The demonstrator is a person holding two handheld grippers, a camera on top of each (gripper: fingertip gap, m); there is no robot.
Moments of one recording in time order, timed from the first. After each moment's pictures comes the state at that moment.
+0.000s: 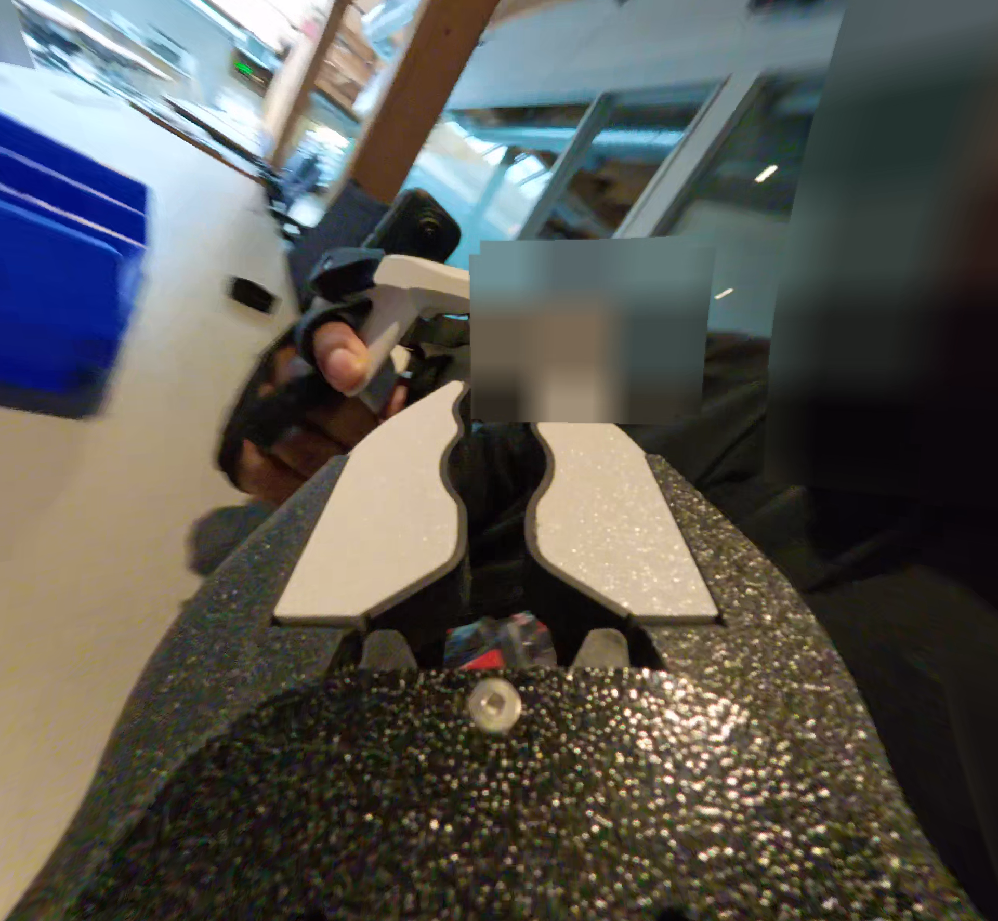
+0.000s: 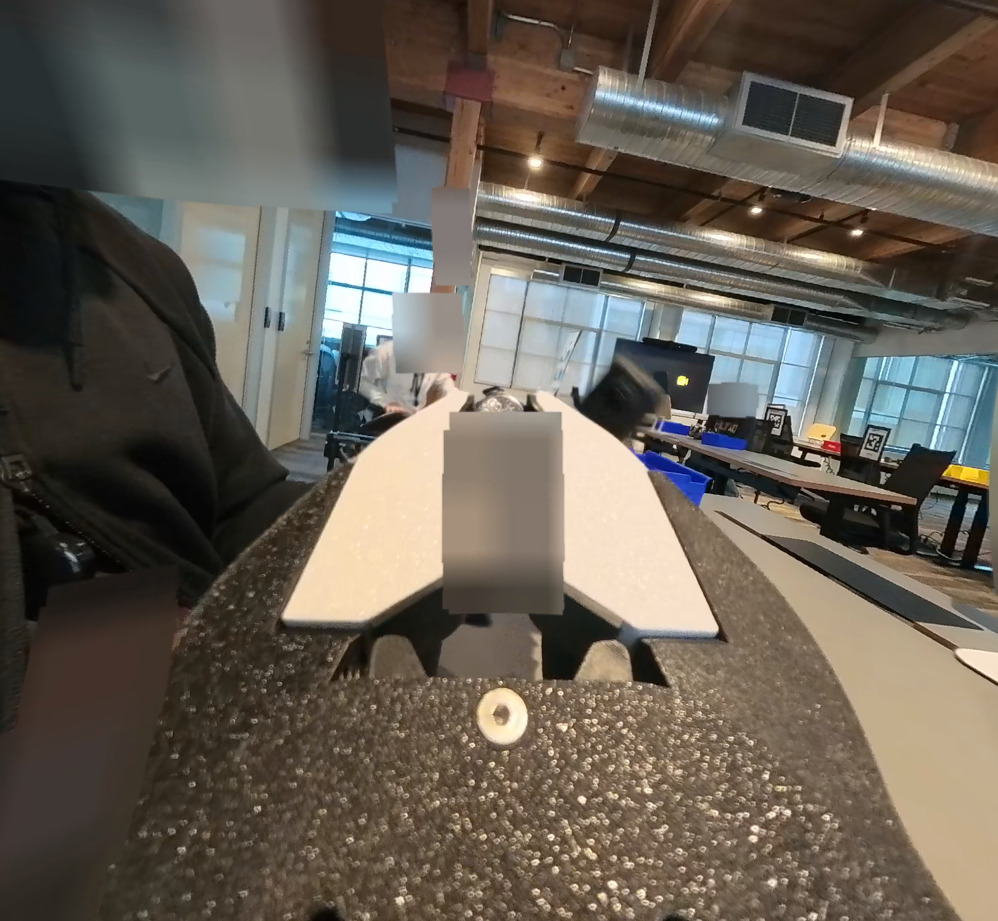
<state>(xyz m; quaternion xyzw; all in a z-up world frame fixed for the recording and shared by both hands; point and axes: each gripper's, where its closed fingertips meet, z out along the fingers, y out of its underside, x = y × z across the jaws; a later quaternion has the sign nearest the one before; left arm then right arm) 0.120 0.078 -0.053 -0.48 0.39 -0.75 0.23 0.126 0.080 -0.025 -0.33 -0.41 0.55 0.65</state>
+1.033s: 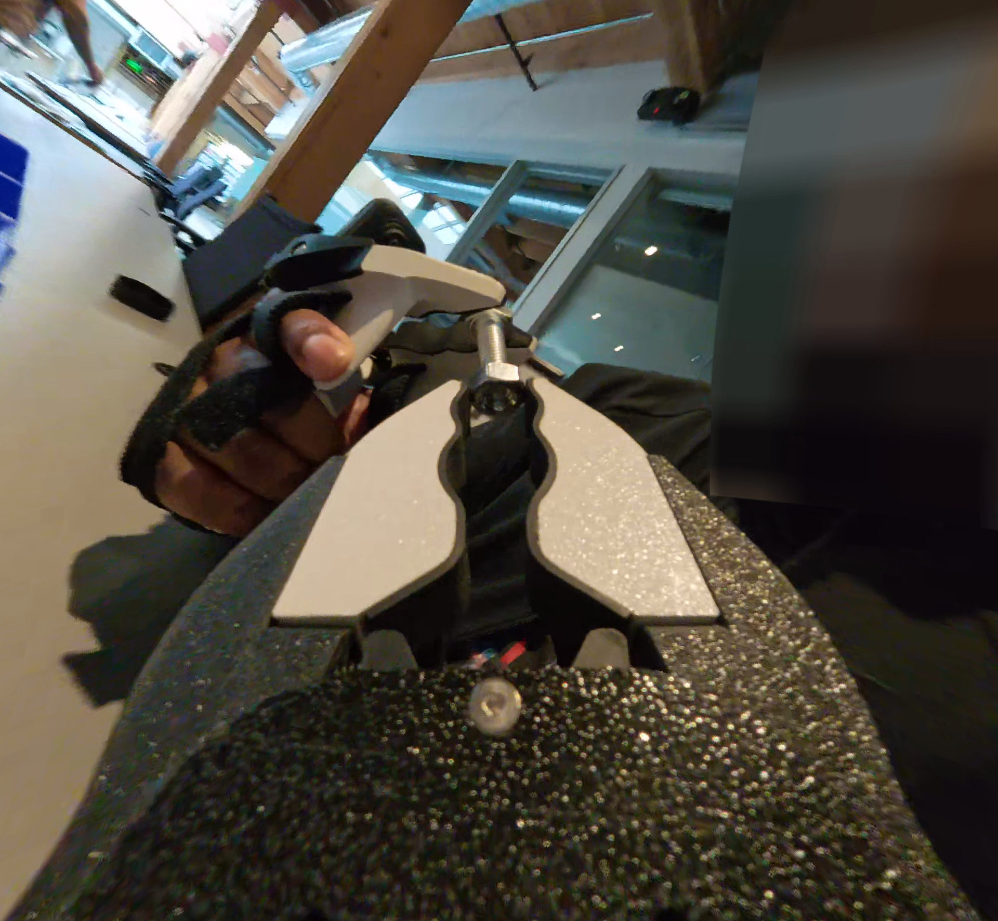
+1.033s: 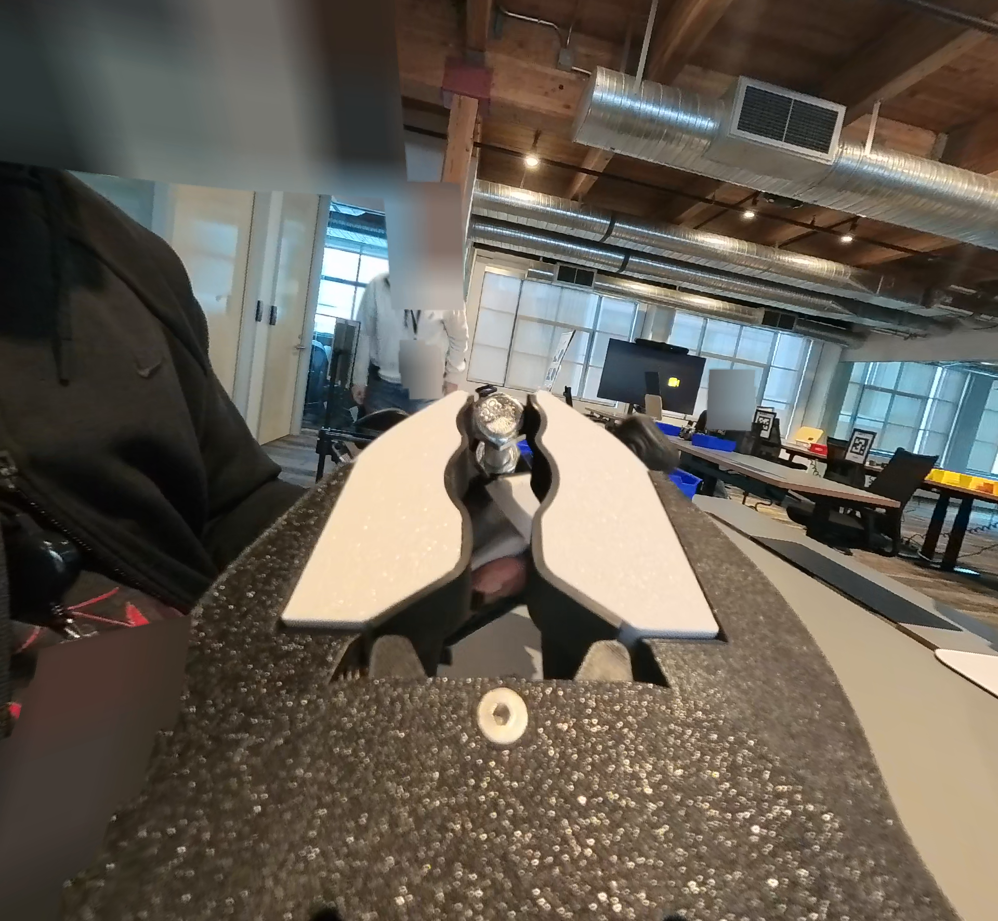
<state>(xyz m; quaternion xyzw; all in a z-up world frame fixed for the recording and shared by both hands) 0.127 0.073 -0.053 -0.43 0.34 -0.82 0.16 0.127 0.080 -0.025 -0.33 -0.41 0.54 0.66</state>
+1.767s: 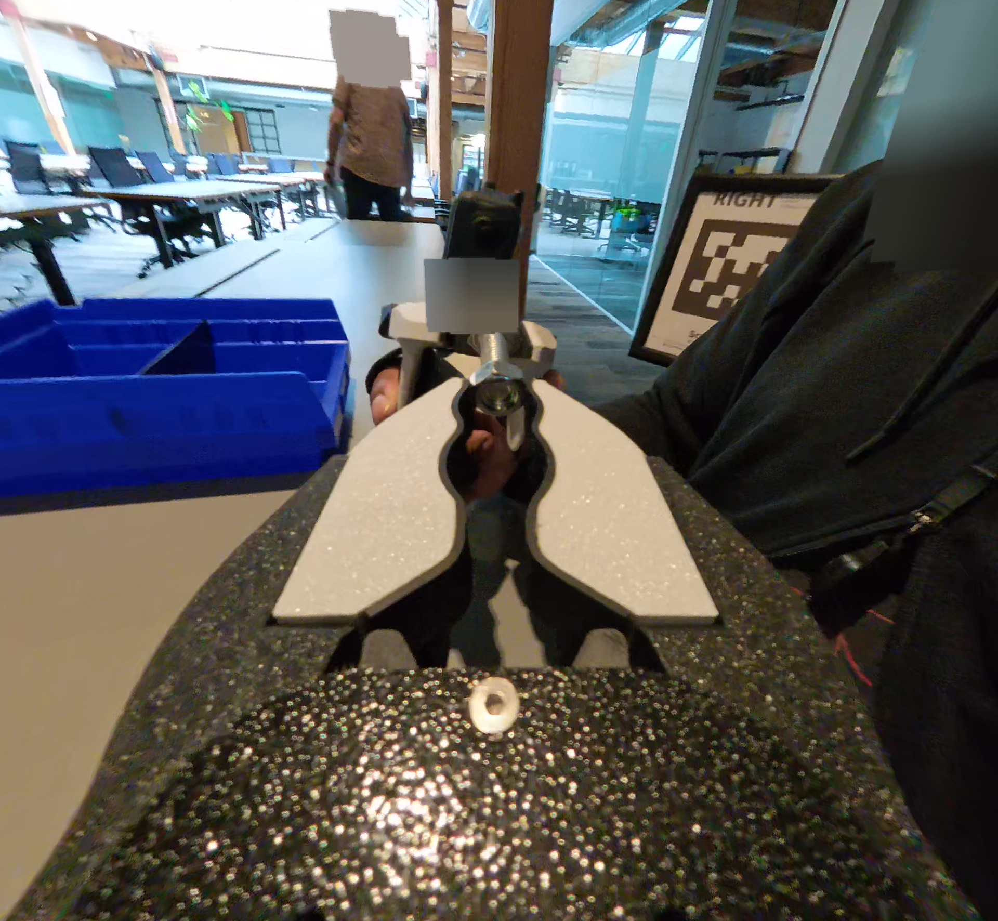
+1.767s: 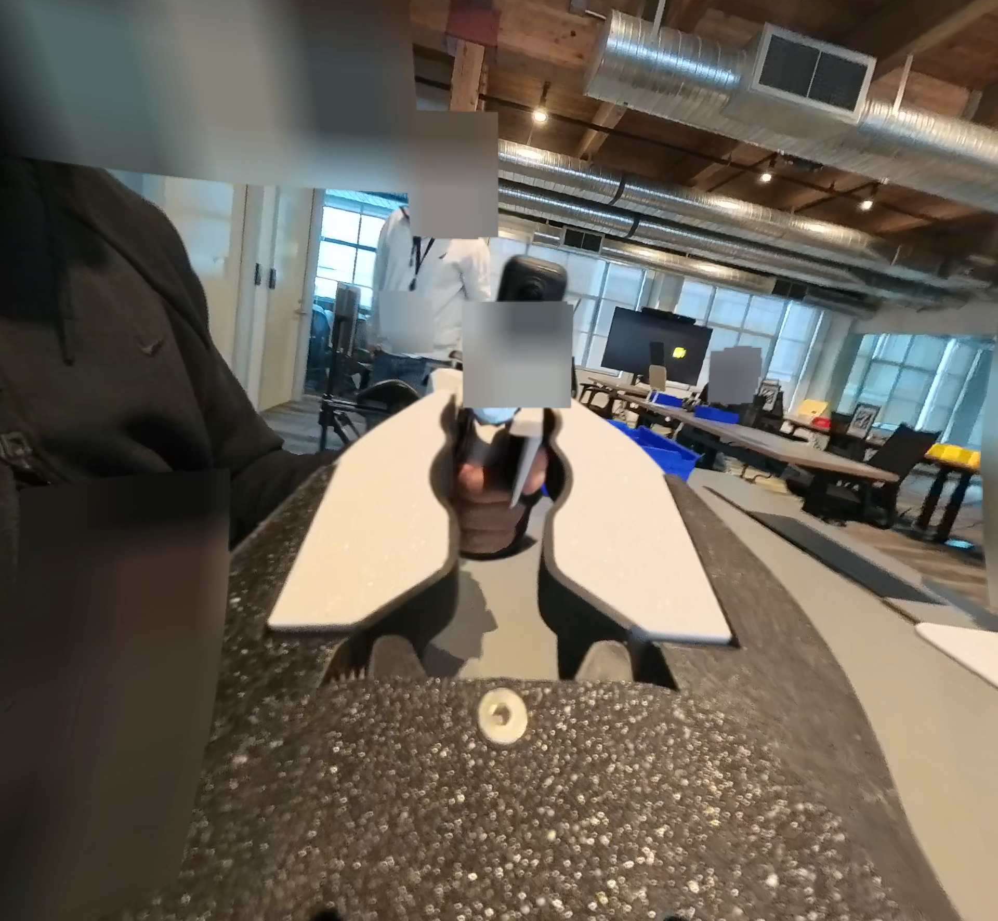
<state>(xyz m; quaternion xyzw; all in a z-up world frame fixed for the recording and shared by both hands) 0.125 0.078 -0.046 -0.47 0.51 -0.56 0.46 0.129 0.082 -0.028 -0.35 -0.44 0.53 0.64</state>
